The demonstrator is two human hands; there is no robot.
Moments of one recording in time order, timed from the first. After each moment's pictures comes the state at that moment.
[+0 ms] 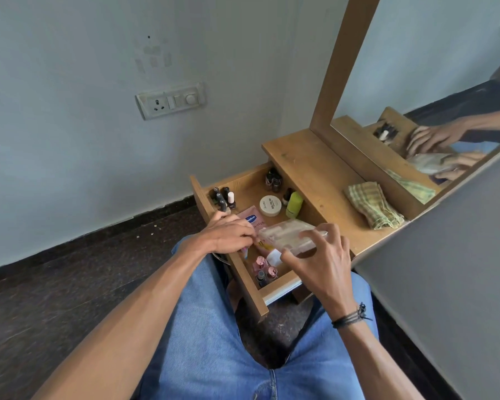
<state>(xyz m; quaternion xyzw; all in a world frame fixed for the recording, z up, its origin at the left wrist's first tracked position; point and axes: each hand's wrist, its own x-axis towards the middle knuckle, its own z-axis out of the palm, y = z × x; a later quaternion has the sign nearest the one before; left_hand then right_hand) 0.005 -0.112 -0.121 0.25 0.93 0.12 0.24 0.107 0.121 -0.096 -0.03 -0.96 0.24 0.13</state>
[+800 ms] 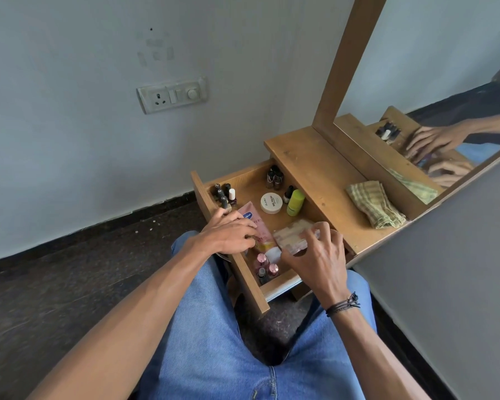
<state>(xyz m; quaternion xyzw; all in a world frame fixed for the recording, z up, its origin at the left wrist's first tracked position) 0.011 -0.105 -0.125 0.24 0.95 0.05 0.22 0.090 0.127 -0.132 0.00 -0.99 0.09 0.14</state>
